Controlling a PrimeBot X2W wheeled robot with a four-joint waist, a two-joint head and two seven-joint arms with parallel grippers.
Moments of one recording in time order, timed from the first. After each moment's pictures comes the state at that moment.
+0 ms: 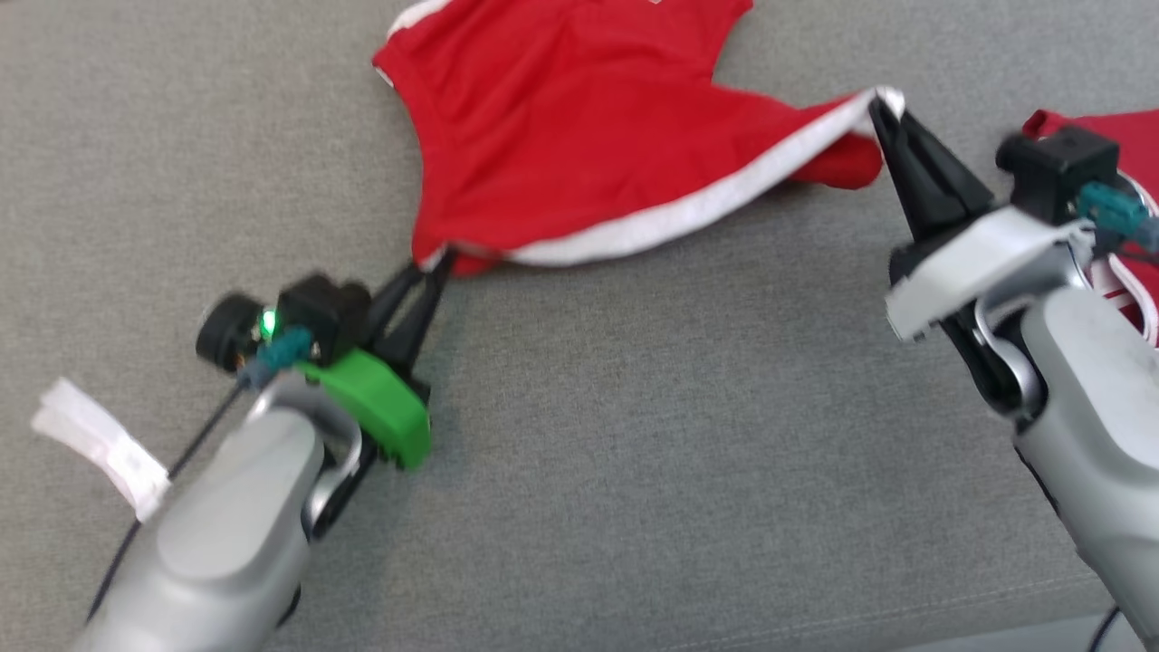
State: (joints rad) left arm -0.68 0.34 -0.75 0.52 -0.56 -0.12 -0.26; right arm -0.66 -0.39 0.40 0.36 0.49 0.13 -0.15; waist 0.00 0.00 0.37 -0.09
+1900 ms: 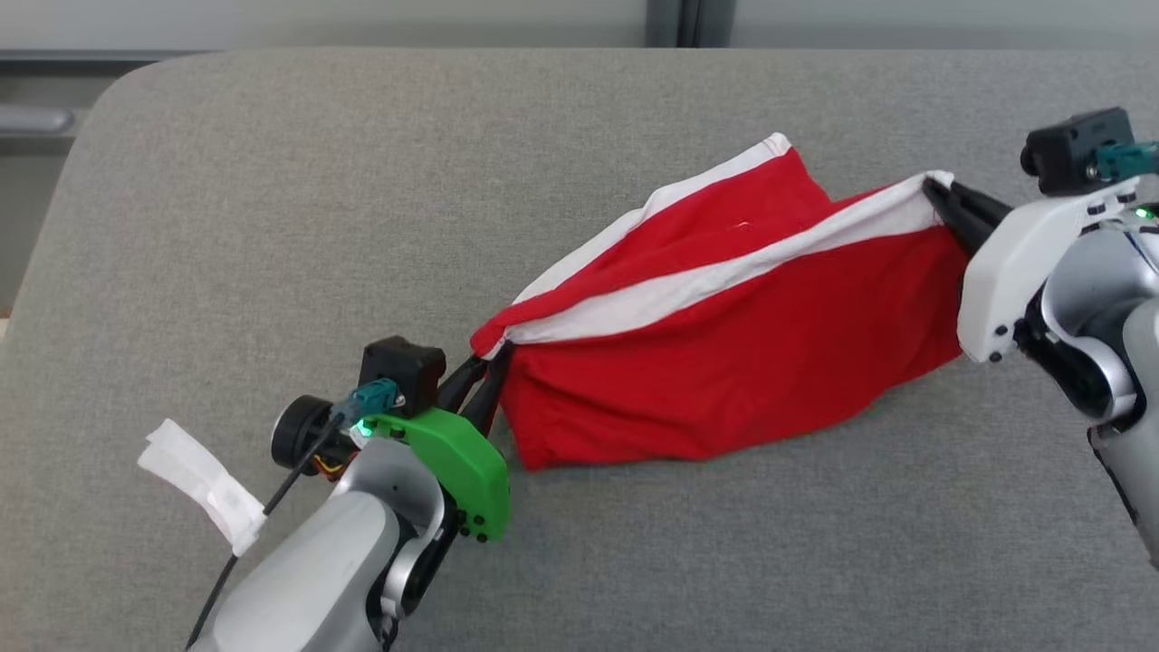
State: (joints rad) left arm -0.48 0.32 -0.78 0.23 -0.68 0.13 0.06; right arm -0.53 -0.49 0.26 0.09 0.48 0.13 0.50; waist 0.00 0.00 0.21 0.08
